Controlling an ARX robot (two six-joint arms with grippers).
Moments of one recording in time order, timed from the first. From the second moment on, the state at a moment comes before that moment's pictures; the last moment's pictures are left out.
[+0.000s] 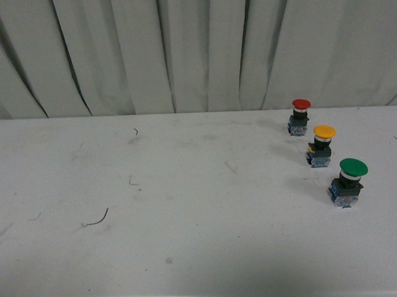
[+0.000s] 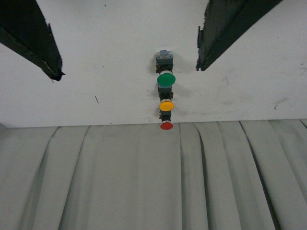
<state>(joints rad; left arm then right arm) 0.00 0.01 0.01 0.00 0.00 -0.01 0.00 0.00 0.01 0.00 0.00 0.00</state>
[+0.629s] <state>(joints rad) 0.00 0.01 0.01 0.00 0.00 -0.01 0.00 0.00 0.01 0.00 0.00 0.00</state>
